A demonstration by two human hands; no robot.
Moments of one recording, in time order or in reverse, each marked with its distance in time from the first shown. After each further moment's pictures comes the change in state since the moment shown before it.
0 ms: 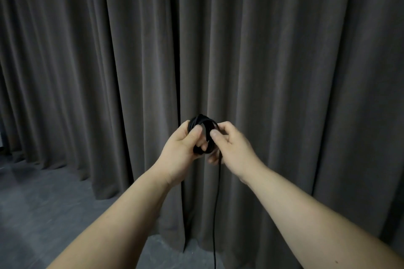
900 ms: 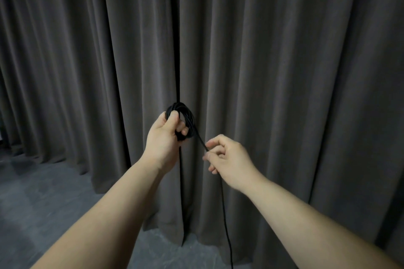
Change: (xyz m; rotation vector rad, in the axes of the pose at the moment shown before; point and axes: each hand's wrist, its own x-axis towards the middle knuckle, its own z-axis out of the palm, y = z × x) left_hand 0.014 0.008 -0.012 -0.061 0.380 -0.014; right_hand -0.008 0.025 0.008 -0.179 -0.018 0.052
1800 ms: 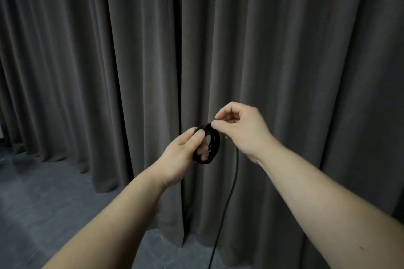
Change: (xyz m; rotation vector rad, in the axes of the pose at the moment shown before) left_hand -0.006 -0.024 -0.008 0.238 -0.411 -0.060; right_hand 0.032 -0.047 -0.033 0.037 0.098 -0.192
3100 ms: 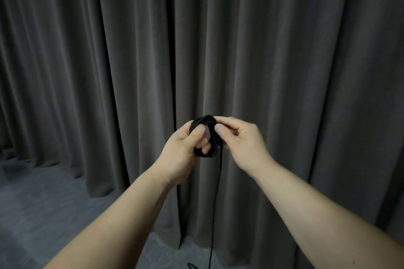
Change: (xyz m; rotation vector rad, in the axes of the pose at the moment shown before) left_hand 0.000 0.016 0.021 -0.197 -0.026 0.118; right_hand -0.024 0.022 -0.002 0.086 0.038 -0.046
